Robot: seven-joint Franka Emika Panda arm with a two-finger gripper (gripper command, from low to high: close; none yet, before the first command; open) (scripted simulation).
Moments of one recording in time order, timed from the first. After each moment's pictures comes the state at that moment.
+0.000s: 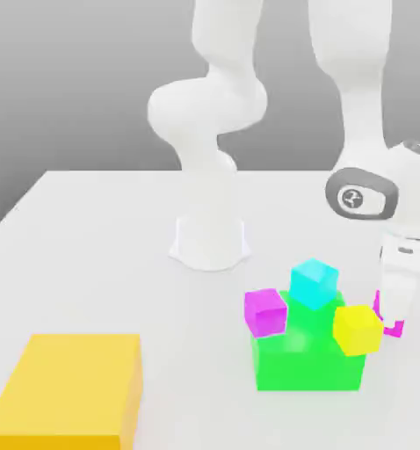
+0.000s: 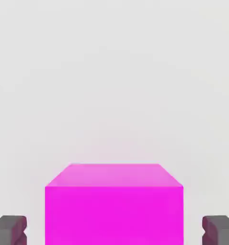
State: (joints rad) arm 0.67 0.31 0.18 -2.68 -0.33 2.98 0.79
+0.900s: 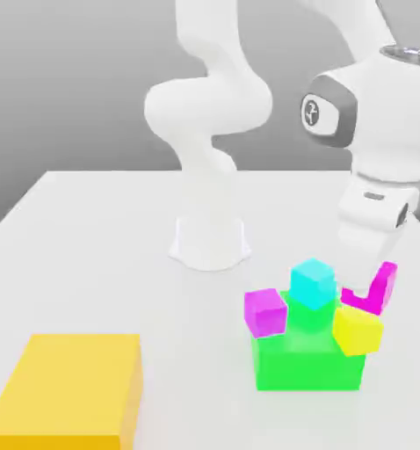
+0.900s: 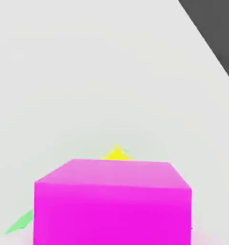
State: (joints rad) arm 0.39 -0.05 0.13 -2.62 0.01 2.56 0.31
